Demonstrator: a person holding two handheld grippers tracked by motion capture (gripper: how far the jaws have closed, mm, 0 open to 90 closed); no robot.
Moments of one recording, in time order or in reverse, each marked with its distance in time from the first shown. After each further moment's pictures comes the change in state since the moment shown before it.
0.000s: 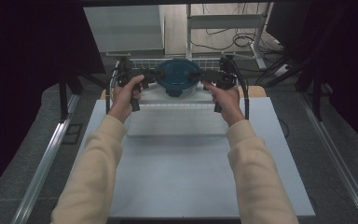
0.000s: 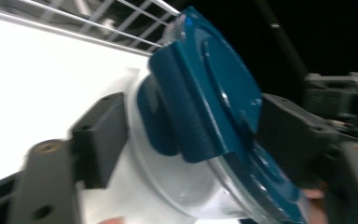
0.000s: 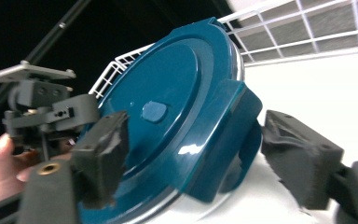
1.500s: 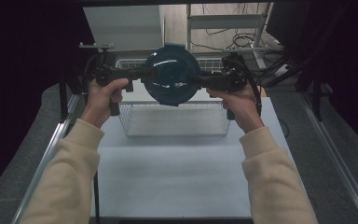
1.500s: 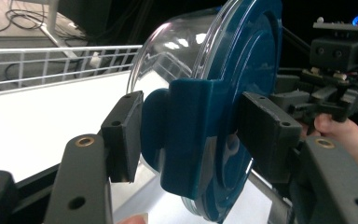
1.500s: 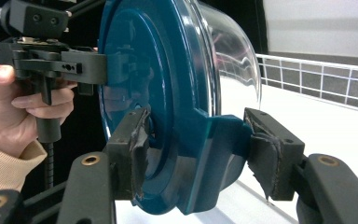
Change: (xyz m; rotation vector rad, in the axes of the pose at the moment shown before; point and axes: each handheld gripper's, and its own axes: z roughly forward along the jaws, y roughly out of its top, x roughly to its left) left arm -0.084 -0.009 -0.070 0.011 -0.074 0.370; right arm 0.080 -0.010 -0.067 0.012 0.088 -0.396
